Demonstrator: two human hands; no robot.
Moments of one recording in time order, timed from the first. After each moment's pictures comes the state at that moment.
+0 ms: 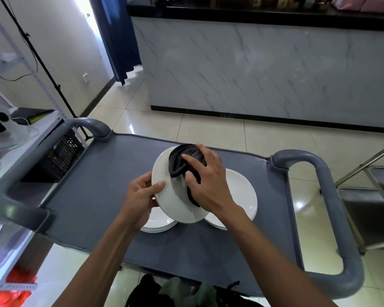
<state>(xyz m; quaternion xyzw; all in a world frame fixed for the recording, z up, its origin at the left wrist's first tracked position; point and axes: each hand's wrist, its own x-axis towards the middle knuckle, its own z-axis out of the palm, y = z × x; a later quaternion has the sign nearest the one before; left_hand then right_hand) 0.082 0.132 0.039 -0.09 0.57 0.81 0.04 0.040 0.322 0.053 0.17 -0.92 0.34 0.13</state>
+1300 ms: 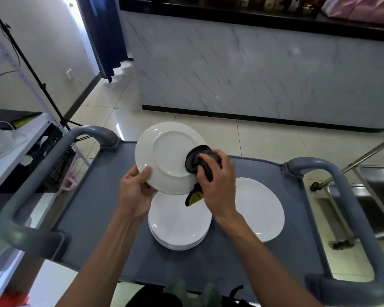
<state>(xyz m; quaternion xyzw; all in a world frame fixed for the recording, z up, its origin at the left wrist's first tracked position) 0.013 0.028 0.048 -0.14 0.42 0.90 0.00 0.008 0.229 0.048 0.03 -0.90 0.38 0.21</state>
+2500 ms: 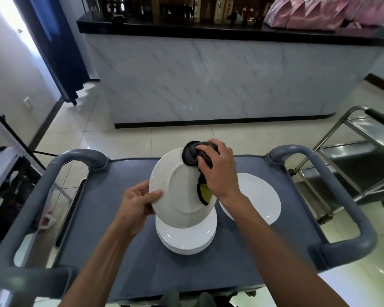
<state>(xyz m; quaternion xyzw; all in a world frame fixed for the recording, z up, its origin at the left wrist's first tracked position) 0.017 -0.025 0.044 0.01 0.56 0.81 0.17 0.003 0.207 0.087 -0.02 -0.93 0.29 0.24</state>
